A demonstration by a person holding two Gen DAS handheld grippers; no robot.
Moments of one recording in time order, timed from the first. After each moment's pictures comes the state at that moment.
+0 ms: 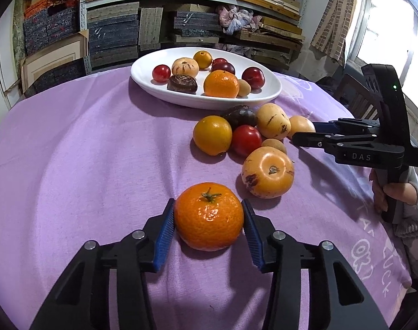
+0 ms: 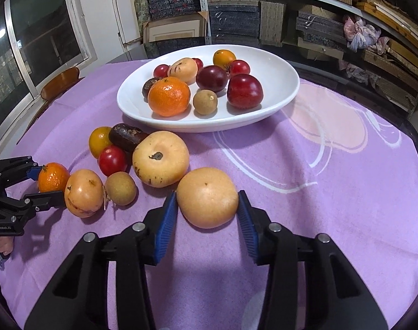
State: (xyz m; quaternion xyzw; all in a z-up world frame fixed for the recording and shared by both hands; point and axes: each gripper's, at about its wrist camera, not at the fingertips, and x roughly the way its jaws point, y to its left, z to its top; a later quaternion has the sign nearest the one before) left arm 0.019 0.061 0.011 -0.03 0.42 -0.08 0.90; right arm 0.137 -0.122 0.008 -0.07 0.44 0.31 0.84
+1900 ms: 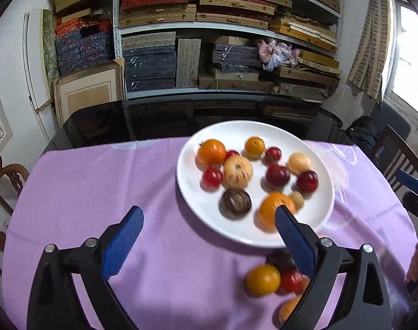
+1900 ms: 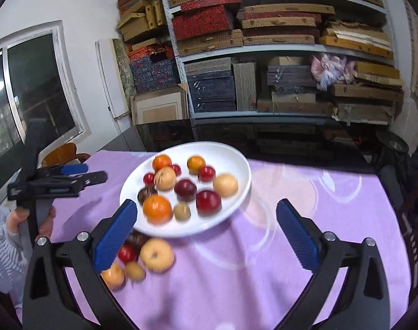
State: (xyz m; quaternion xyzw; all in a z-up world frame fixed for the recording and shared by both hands) left arm 0.103 0.092 0.095 -0.03 0.36 0.02 0.93; right arm 0.150 -0.193 0.083 0.06 0.31 0.28 0.91
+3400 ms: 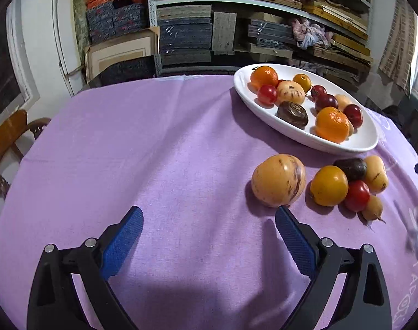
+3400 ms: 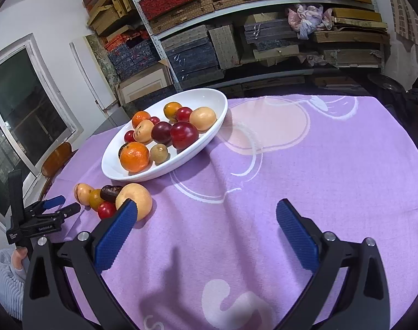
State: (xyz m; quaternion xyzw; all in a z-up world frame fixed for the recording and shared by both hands) left arm 0.051 0.134 0.018 -0.05 0.41 0.10 0.90; right arm 0.147 -0.208 0.029 0.11 0.40 0.26 0.87
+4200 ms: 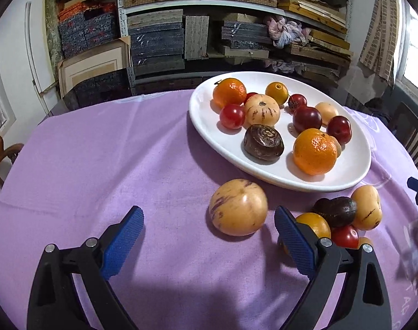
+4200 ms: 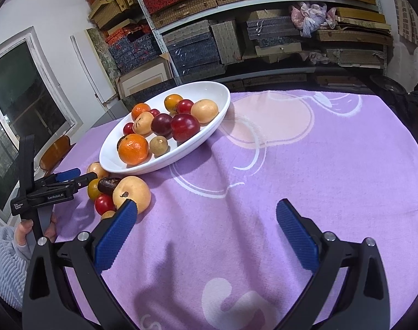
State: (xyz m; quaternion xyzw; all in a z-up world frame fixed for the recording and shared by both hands) left arm 0.113 0.105 0.022 -0.01 0.40 0.05 0.91; right arm 0.147 -0.204 0.022 0.09 0.40 0.27 0.87
